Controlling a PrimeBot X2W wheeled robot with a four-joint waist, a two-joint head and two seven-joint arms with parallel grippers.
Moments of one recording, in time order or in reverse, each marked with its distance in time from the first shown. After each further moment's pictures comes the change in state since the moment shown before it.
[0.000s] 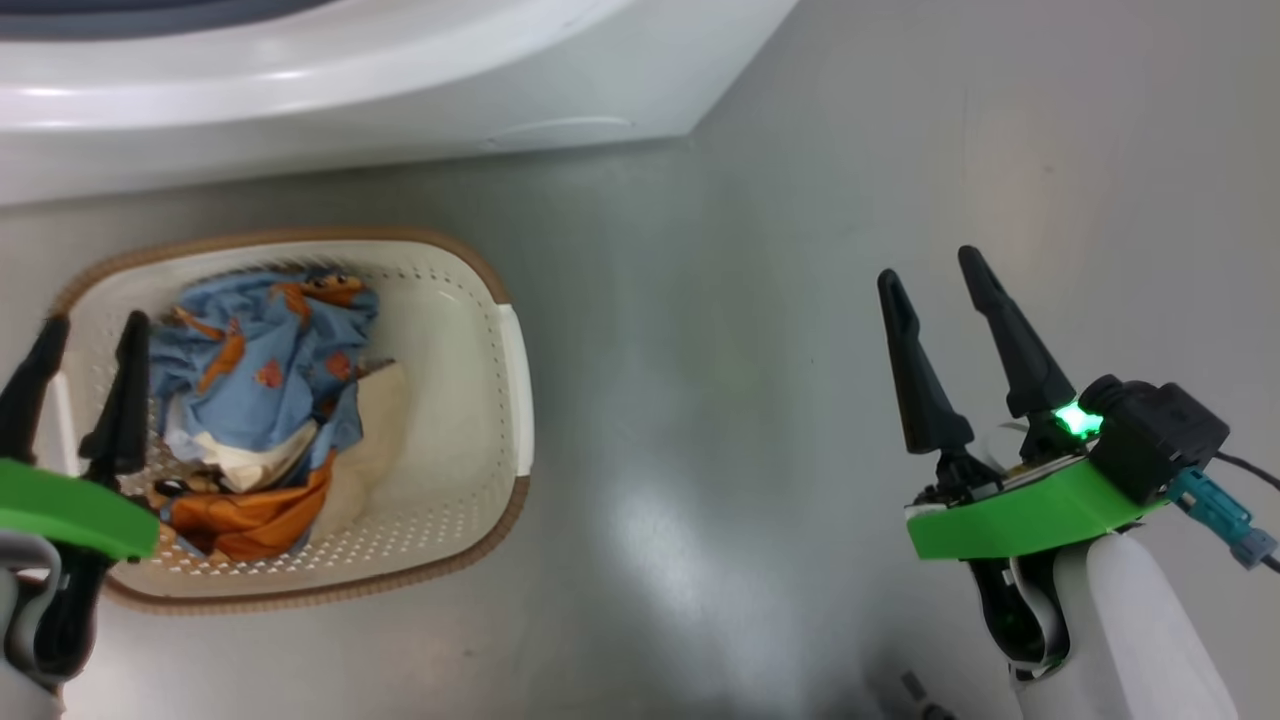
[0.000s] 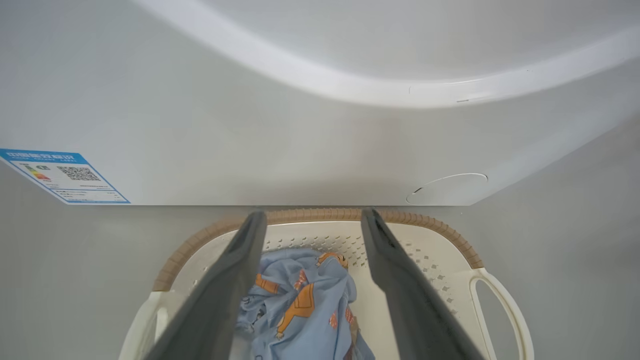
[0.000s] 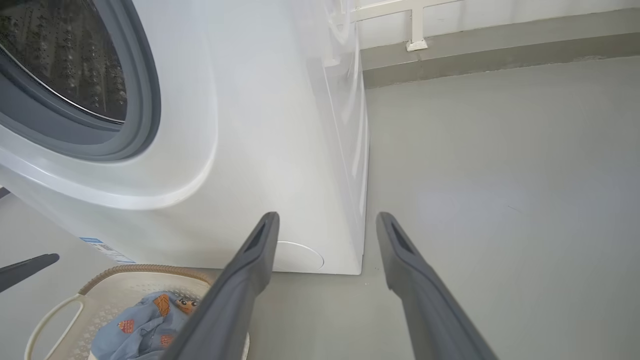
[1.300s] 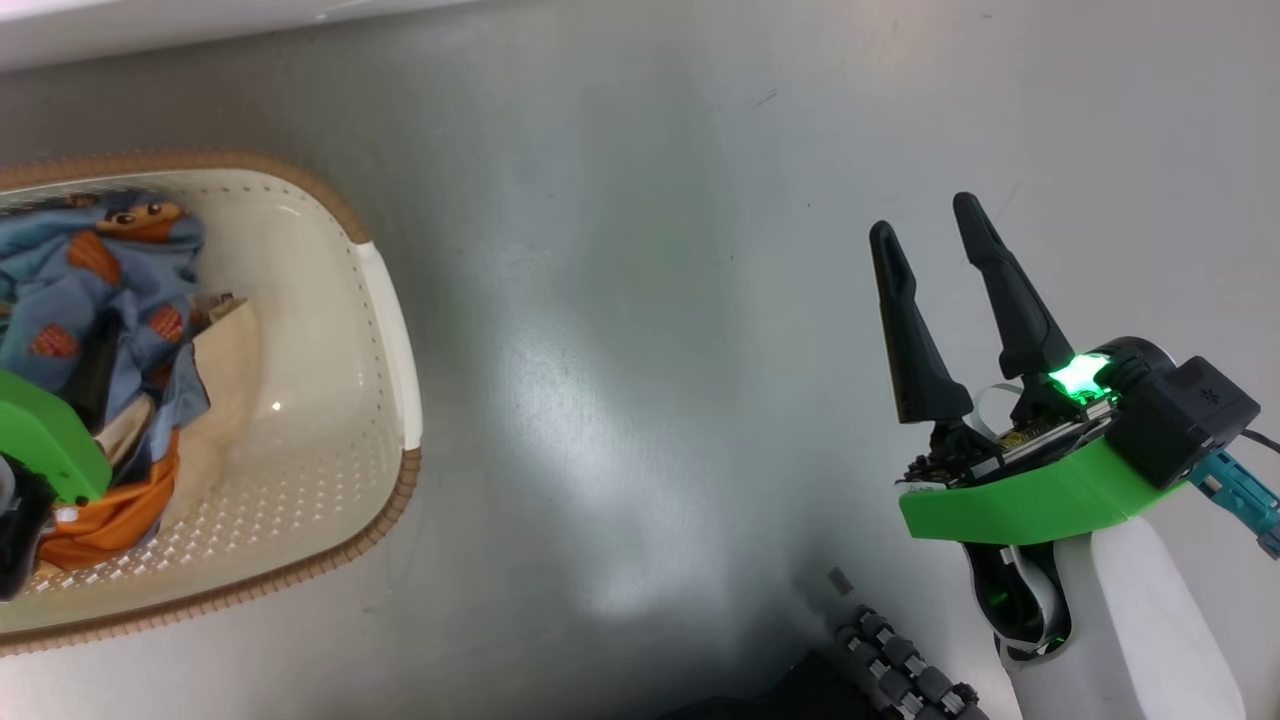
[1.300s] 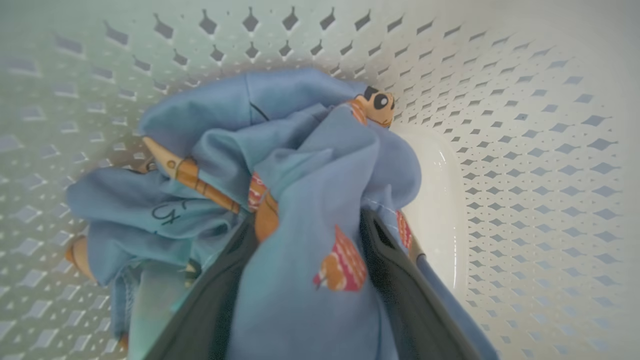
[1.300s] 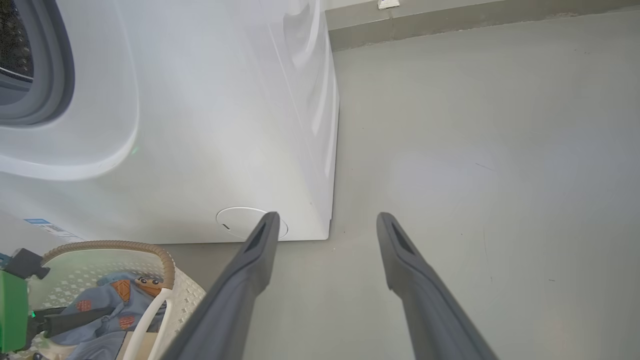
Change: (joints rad) left arm -0.405 0.074 -0.616 0.434 -0.354 0.000 0.112; right arm -0.037 0.002 0.035 -0.076 0.051 0.000 -0.001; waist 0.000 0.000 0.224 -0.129
